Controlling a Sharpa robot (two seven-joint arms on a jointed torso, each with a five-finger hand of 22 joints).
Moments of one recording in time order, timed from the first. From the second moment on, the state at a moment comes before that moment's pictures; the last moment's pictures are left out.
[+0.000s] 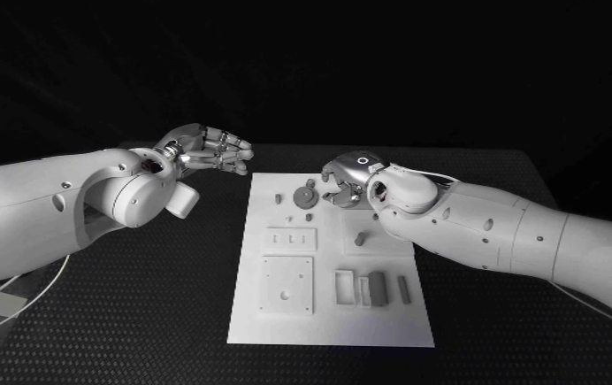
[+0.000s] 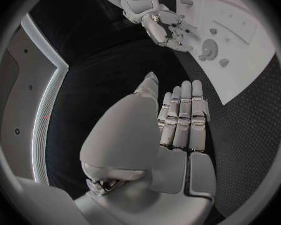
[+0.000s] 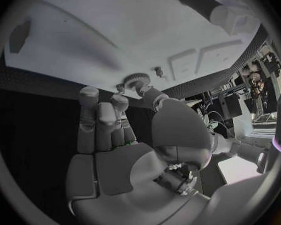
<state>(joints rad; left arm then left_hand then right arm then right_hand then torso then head) 1.51 -0.90 -0.24 1.46 -0.23 -0.22 0.12 1.61 -0.11 0.07 0.29 0.06 0.76 0.20 0.34 0.39 1.06 0.16 0.09 0.14 0.96 0.11 0.35 0.69 0.02 0.98 0.01 0.14 0.51 1.26 -0.52 -0.11 1.20 -1.79 -0.31 -0.22 1.01 -0.15 0.60 -0.07 0.05 0.81 0.14 0.27 0.47 1.15 0.03 1.01 1.18 1.28 -0.08 1.44 0.83 0.19 1.22 -0.05 0.88 1.31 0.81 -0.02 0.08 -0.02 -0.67</state>
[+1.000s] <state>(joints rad) 1.48 -0.89 -0.24 1.39 -0.24 -0.21 0.13 1.60 -0.11 0.07 0.29 0.06 0.78 0.18 0.35 0.40 1.07 0.16 0.09 0.15 0.96 0.11 0.34 0.70 0.02 0.98 0.01 0.13 0.52 1.30 -0.78 -0.05 1.17 -1.49 -0.32 0.07 1.08 -0.21 0.61 -0.25 0.05 0.80 0.16 0.27 0.49 1.05 0.05 0.50 0.66 1.18 -0.06 1.33 0.77 0.22 1.10 0.01 0.80 1.31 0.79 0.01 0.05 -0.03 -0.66</state>
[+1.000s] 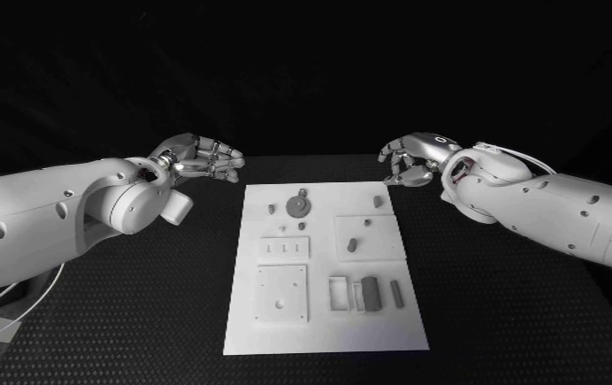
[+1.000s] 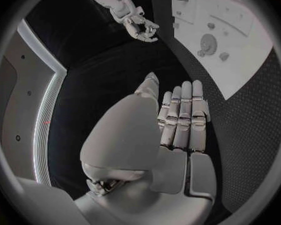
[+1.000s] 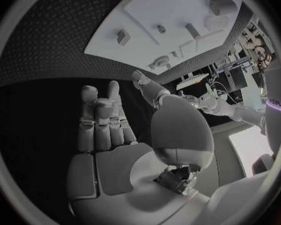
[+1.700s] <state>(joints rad) 1.47 -0.88 -0.24 1.38 -0.24 -0.20 0.13 1.60 -0.11 0.07 0.29 0.06 0.78 0.19 0.35 0.40 1.07 0.16 0.09 0.15 0.96 0.11 0.33 0.70 0.02 0.98 0.01 0.13 0.52 1.22 -0.70 -0.05 0.97 -1.44 -0.22 0.19 1.10 -0.20 0.61 -0.26 0.05 0.78 0.15 0.28 0.49 1.07 0.07 0.38 0.51 1.18 -0.05 1.34 0.76 0.22 1.11 0.01 0.80 1.31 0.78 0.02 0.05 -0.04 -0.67</state>
